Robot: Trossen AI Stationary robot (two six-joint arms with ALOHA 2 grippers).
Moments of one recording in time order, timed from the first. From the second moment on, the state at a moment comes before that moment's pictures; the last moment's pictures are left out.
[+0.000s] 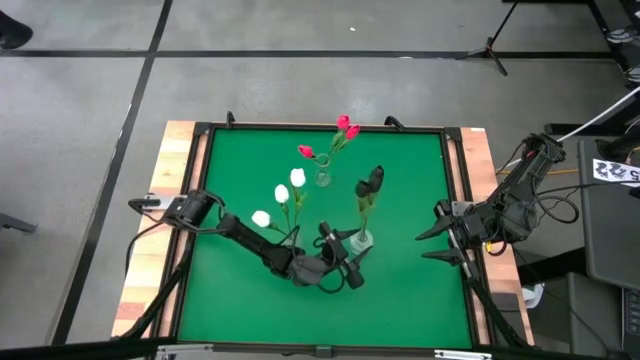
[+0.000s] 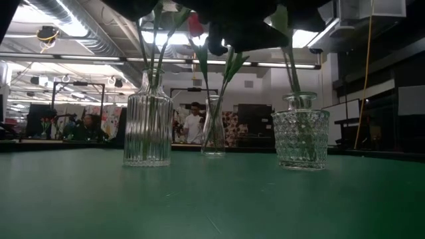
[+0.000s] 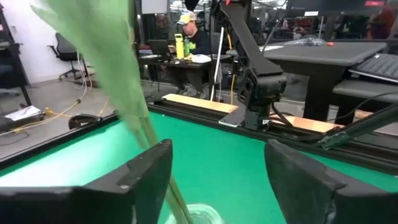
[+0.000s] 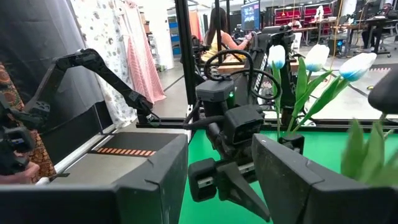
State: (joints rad) left arm -0.40 2.17 1.35 0.77 -1.00 -0.04; right arm 0.90 0.65 0.61 0.07 0.62 0.12
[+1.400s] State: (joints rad) left arm -0.79 1.50 1.39 0.74 -1.04 0.33; right arm 0.90 0.19 0.61 0.22 0.14 -0.33
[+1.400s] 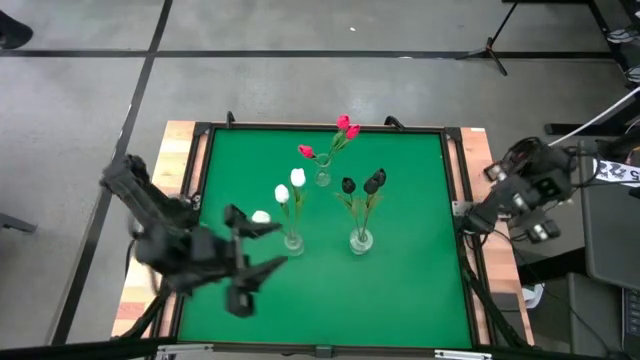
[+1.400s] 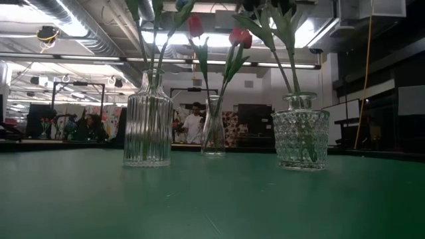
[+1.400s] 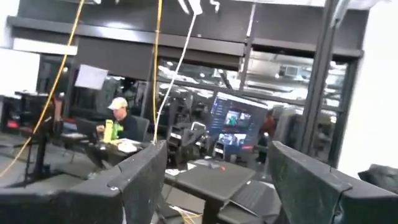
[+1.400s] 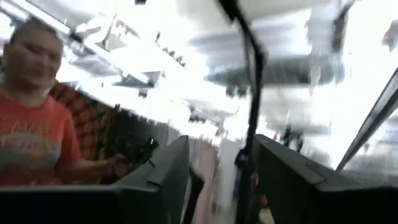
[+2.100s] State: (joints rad) left arm -0.74 0.79 1.13 -0.04 -0.47 -0.14; right arm 0.90 0.00 0.66 0.13 0.17 -0.59
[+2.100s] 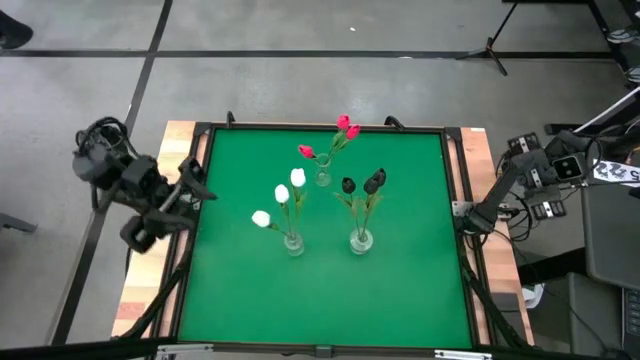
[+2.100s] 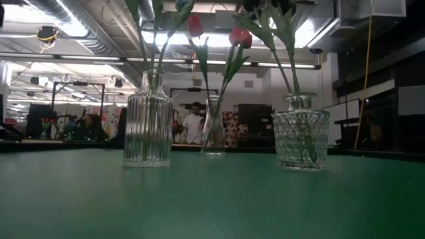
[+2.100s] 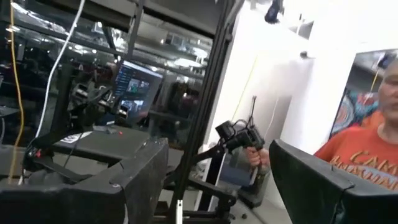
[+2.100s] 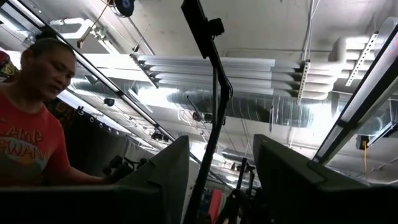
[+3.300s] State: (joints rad) left arm -0.74 0.00 0.25 0.28 -0.52 -0.20; right arm 0.90 0.00 0.06 0.85 0.23 -0.68
